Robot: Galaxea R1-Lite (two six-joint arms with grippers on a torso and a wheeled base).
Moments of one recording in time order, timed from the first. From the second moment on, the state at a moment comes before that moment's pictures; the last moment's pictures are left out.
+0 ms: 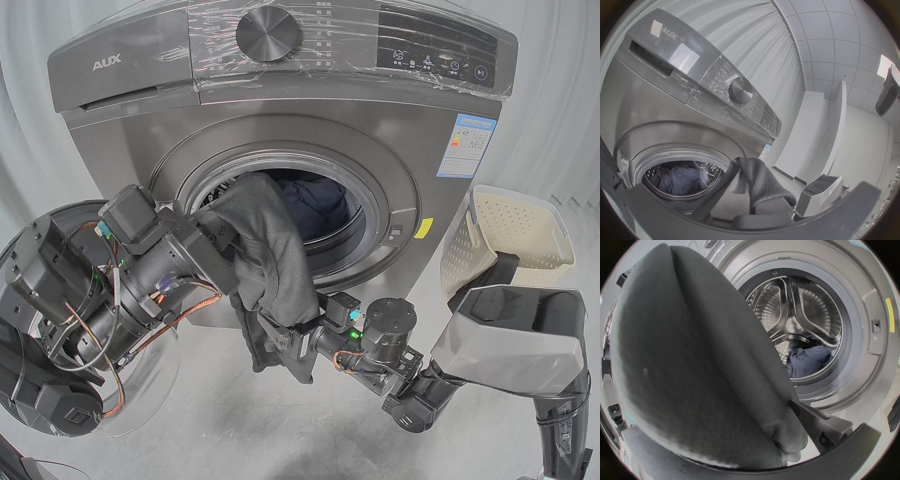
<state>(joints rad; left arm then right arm) -0.64 1.65 -0.56 -1.51 -0.19 -0.27 0.77 2.37 -0.93 -1.49 -0.02 0.15</state>
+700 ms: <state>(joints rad) -0.57 1.65 -0.56 -1.48 -0.19 -0.28 0.69 2.39 -1.02 -1.50 -0.03 0.16</state>
